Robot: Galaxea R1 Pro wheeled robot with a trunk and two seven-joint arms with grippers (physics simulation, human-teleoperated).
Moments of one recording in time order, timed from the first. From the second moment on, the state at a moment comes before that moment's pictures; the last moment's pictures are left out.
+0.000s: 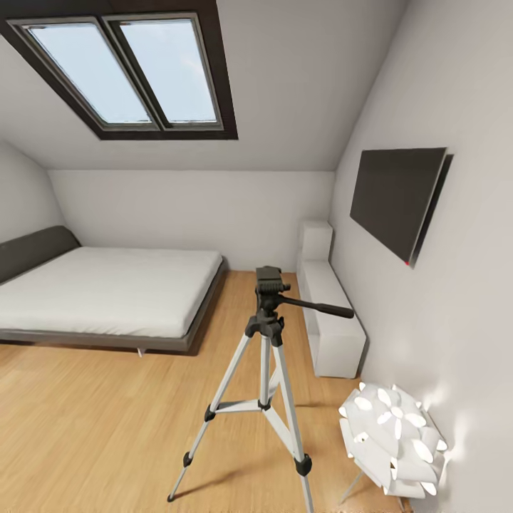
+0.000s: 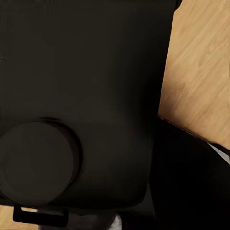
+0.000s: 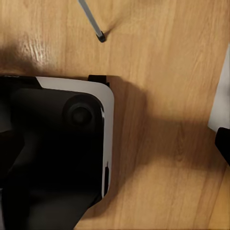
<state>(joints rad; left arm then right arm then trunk) -0.23 0.02 -0.43 0.00 0.96 0.00 -0.01 -0.20 -0.15 0.08 0.03 -0.05 -0.10 0.16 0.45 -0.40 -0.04</state>
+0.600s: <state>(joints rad) -0.23 0.03 -0.44 0.00 0.96 0.11 -0.01 -0.20 -0.15 0.08 0.03 -0.05 -0.09 0.16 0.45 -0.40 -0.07</state>
